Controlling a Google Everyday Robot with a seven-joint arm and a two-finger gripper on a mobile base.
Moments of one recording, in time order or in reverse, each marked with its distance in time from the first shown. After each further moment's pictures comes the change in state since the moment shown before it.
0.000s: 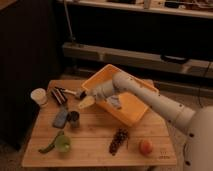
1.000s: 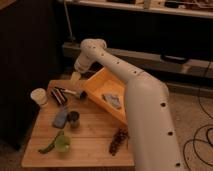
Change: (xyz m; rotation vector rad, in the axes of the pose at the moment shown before) arm -0.085 -0.111 0.048 0.234 0.386 -0.254
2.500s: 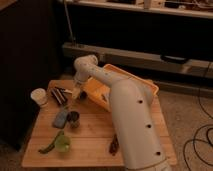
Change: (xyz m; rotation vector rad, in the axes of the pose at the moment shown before) arm 0.061 0.015 0.096 -0.039 0.188 0.027
